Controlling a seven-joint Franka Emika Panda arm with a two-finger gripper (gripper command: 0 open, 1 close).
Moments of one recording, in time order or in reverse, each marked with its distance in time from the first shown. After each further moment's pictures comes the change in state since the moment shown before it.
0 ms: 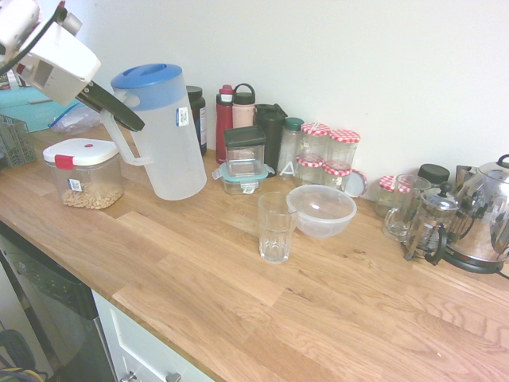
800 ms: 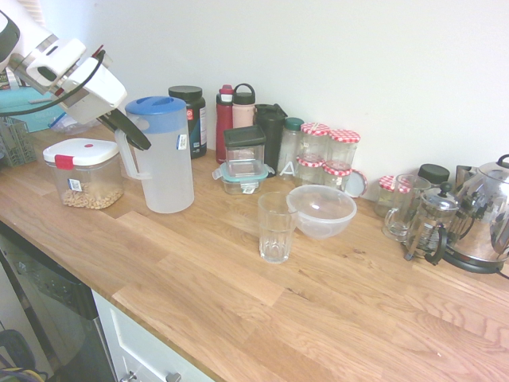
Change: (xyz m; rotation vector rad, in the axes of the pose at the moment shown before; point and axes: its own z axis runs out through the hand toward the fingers) arm -0.044 -0.062 0.039 -0.040 -0.080 -0.070
